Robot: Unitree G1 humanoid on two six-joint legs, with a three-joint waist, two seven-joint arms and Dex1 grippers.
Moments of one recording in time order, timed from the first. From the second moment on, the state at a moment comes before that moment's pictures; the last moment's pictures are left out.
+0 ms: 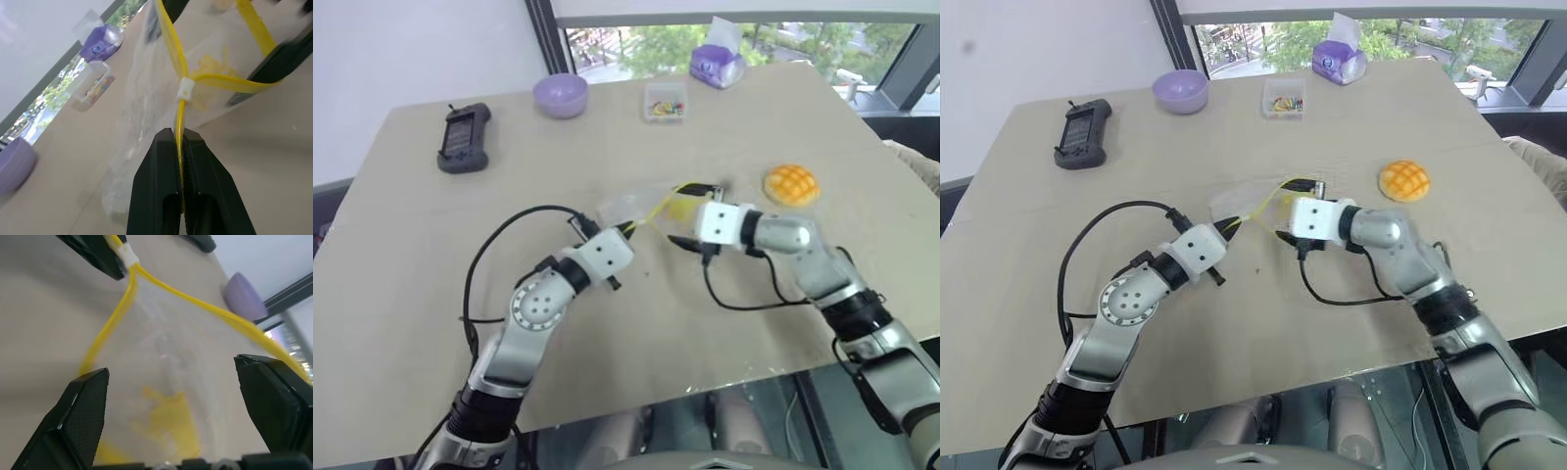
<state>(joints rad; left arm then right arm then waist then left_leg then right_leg) -0.17 0.46 -0.14 -0.33 0.24 0.13 -0.45 -0.65 -0.52 0.35 0.06 -0.12 -0.06 0.82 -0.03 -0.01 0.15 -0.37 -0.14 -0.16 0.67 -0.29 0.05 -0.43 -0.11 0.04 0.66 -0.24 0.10</state>
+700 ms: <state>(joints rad) -0.16 0.41 -0.15 -0.34 0.26 0.18 -0.39 -0.75 -0.53 -0.06 0.59 0.05 0.34 0.43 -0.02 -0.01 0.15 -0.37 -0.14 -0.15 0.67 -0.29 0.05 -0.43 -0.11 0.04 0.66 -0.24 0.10</state>
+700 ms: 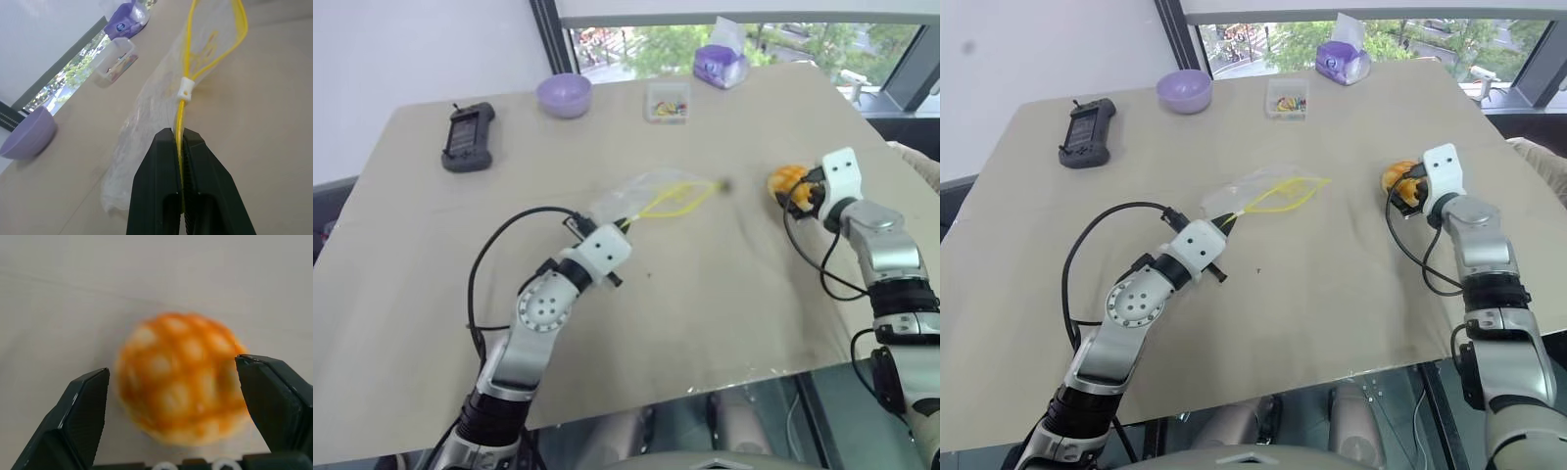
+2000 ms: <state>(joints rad) -0.16 0.41 -0.16 -0.34 0.27 0.17 -0.39 -0.87 -0.52 -0.09 0.65 0.18 0.43 0.75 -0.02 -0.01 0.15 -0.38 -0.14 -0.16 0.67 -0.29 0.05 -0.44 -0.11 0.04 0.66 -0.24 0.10</state>
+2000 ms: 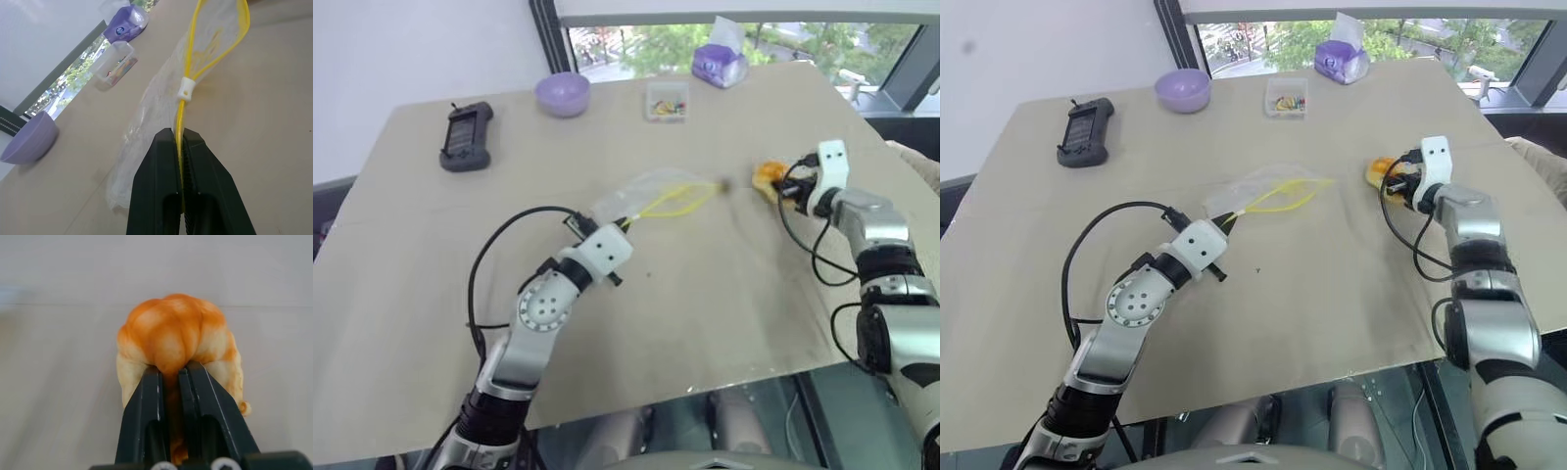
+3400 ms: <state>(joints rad) -0.19 0.44 -0.17 -0.34 0.27 0.12 -0.44 -0.89 -0.41 0.18 0.12 0.35 0.98 0.79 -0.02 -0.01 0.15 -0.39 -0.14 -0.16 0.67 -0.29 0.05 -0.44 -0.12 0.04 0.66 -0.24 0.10</state>
